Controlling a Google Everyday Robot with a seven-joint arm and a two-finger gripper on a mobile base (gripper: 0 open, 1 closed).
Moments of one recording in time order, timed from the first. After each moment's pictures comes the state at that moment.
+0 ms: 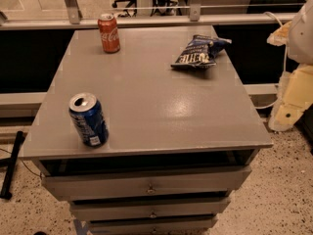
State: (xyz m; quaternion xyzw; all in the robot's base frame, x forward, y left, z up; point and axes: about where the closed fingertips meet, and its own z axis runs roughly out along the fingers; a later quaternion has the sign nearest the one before) arm 0.438 -0.217 0.976 -0.60 0.78 -0.03 0.16
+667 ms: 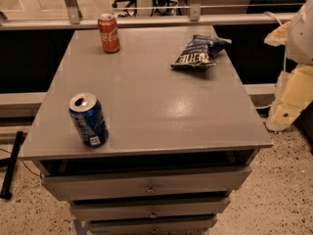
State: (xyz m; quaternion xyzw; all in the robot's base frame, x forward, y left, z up) arm 0.440 -0.213 0.975 -0.60 0.78 -0.02 0.17
